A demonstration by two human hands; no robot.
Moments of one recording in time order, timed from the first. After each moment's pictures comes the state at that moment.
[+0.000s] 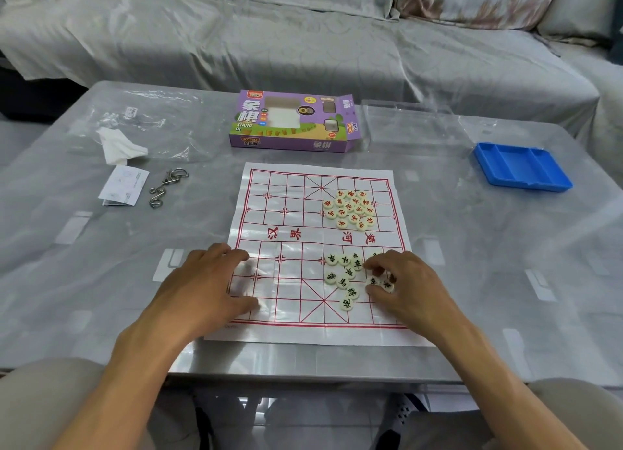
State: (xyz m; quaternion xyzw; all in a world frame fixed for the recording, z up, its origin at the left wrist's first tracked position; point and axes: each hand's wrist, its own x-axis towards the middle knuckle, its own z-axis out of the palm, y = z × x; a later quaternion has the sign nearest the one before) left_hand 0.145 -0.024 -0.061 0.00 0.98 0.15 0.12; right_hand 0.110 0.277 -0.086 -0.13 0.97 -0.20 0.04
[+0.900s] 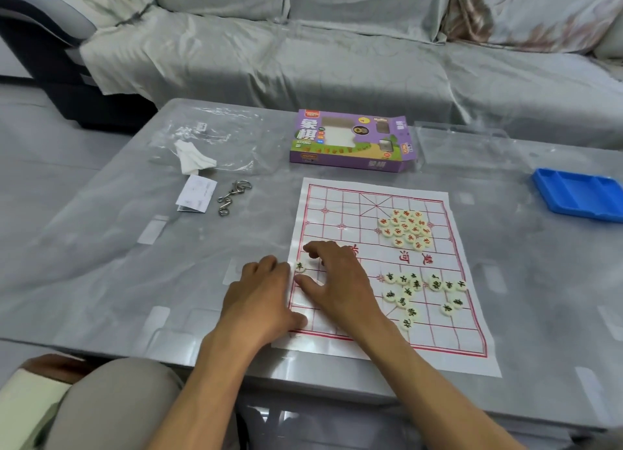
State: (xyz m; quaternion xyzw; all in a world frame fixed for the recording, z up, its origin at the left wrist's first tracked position) left_hand 0.150 -0.038 -0.072 -0.05 0.98 0.15 0.11; right_hand 0.103 0.103 -0.102 -0.20 0.92 -0.33 -0.01
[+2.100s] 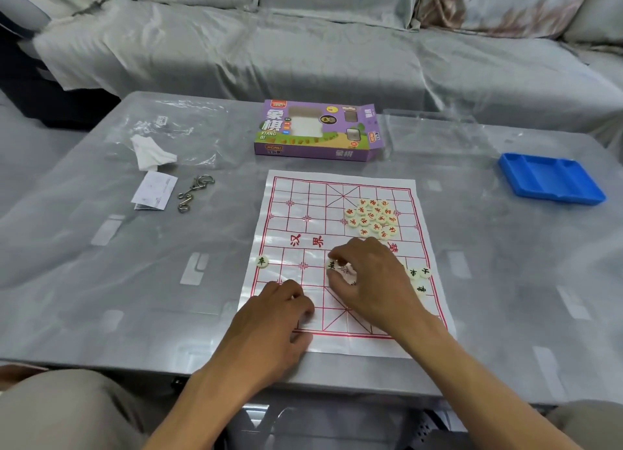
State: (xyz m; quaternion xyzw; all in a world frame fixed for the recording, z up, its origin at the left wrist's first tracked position) left_hand 0.175 0.018 -0.088 0.13 0.97 0.21 0.01; right_hand 0.096 0.195 -0.086 -0.23 0.94 -0.23 -0.08
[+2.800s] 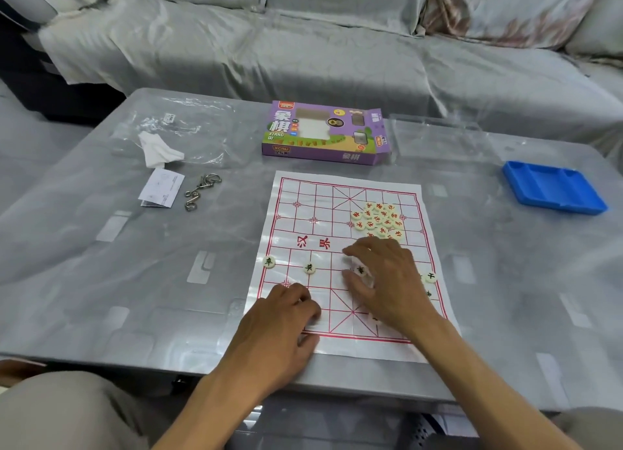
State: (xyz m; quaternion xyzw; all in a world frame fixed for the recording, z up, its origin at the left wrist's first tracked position) left_hand 0.178 0.014 -0.096 0.13 0.96 0.23 -0.01; right_hand 0.085 0.208 -0.101 -0.21 0.96 -0.17 -0.04
